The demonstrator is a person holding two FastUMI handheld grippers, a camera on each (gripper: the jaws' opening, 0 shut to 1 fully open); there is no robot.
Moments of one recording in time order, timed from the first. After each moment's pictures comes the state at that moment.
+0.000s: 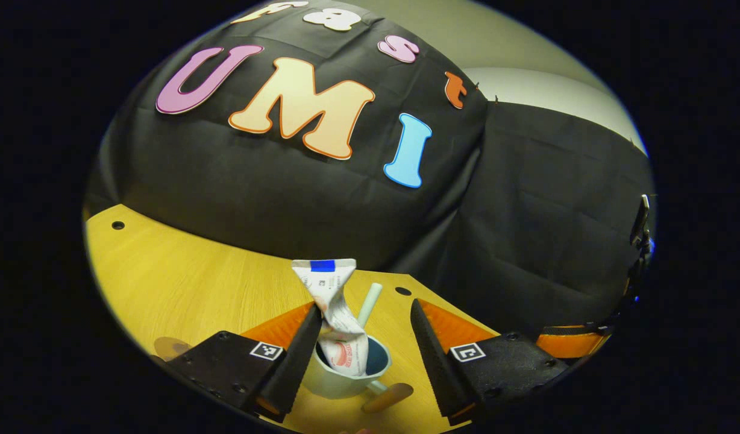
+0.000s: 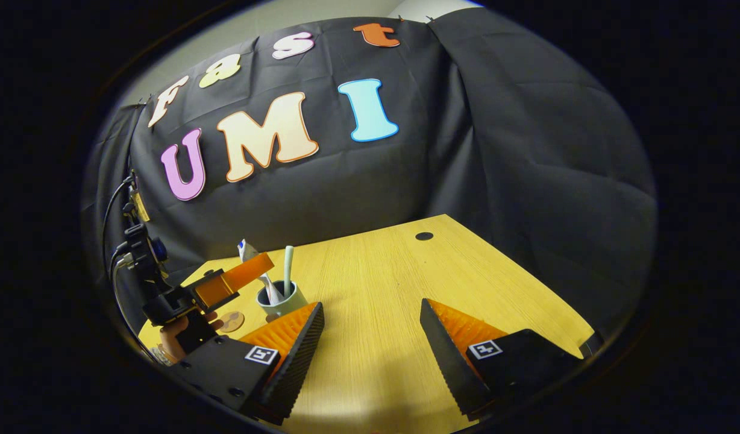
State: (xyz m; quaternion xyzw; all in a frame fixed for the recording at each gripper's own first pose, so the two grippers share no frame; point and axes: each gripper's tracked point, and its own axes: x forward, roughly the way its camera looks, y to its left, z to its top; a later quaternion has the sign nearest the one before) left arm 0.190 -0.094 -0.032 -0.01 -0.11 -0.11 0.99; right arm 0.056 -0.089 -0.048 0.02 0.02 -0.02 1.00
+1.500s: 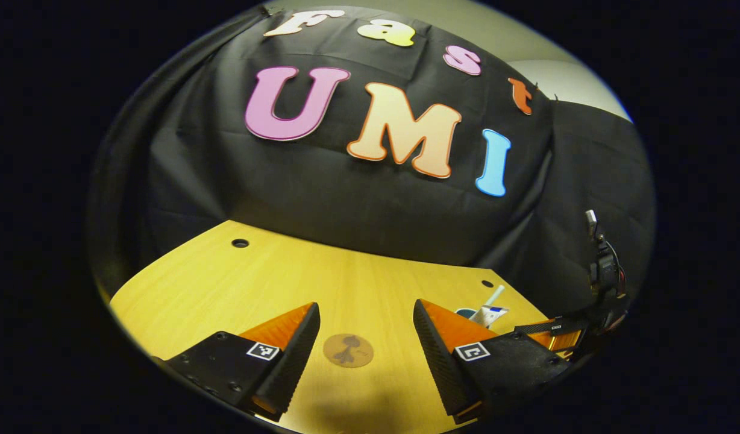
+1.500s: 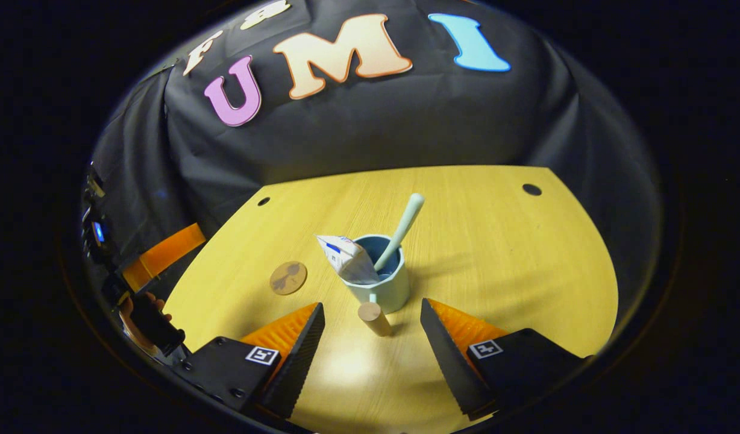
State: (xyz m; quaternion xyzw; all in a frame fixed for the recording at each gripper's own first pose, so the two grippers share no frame) left arm 0.037 0.087 -0.014 -0.03 -0.07 0.11 0.99; right arm 0.124 0.066 -0.114 -0.04 0.26 0.13 0.95
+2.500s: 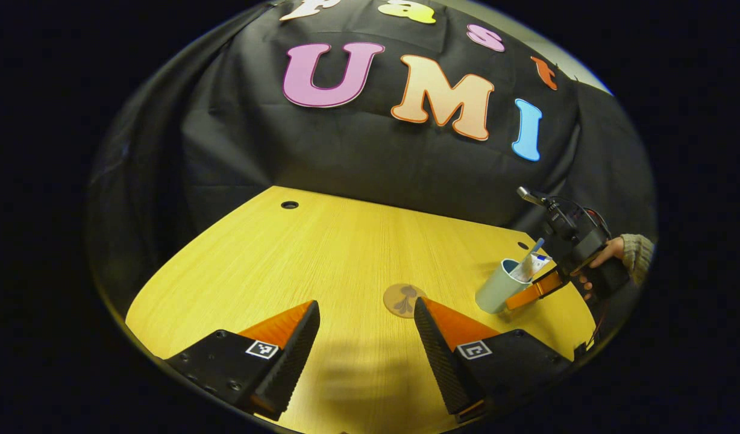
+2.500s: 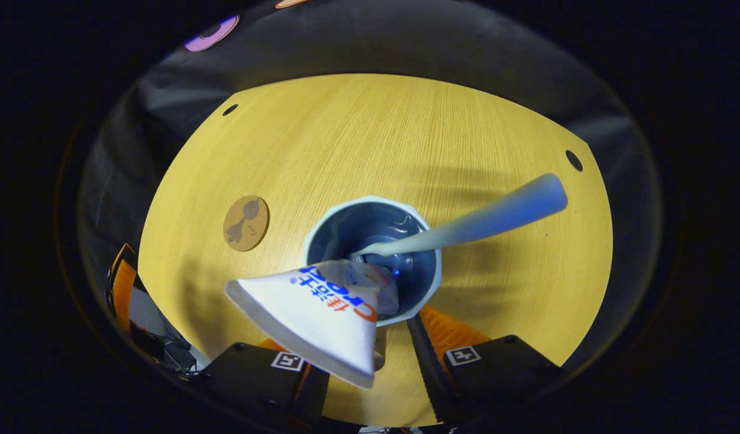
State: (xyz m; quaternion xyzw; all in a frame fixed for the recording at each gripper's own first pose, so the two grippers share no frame) left arm -0.013 0.133 -0.077 -0.04 0.03 0.16 0.99; right arm 0.166 0.067 -0.177 -0.15 0.49 0.07 0.86
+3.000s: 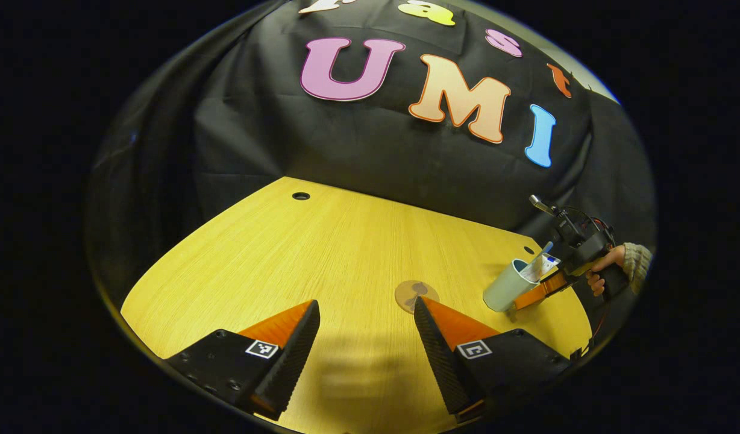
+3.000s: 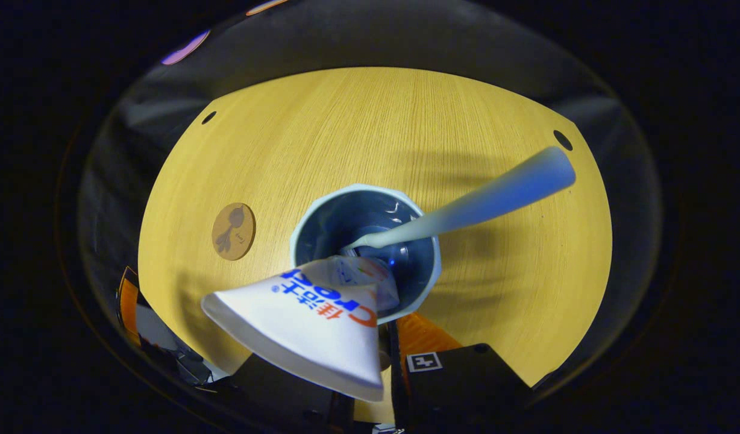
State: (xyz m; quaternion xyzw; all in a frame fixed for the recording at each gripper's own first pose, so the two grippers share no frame) left arm -0.018 0.154 -0.079 -0.06 0.03 0.17 0.98; right arm 0.166 0.064 -0.178 -0.13 0.50 0.04 0.86
